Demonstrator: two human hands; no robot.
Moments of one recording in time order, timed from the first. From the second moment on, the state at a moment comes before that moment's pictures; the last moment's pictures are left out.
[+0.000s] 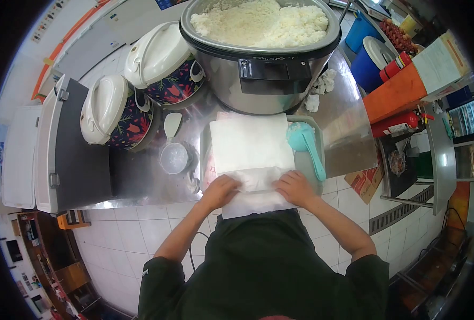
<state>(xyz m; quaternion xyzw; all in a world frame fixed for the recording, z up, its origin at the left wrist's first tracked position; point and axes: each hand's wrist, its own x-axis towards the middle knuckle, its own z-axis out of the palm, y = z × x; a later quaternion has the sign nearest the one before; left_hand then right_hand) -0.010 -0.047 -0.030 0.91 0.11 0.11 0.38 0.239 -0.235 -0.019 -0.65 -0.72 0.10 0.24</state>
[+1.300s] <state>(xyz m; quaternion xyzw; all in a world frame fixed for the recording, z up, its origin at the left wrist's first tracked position) 0.011 -0.047 -0.034 0.91 0.17 0.21 0.32 0.239 -0.214 -0.029 -0.70 -0.62 0.15 0.33</state>
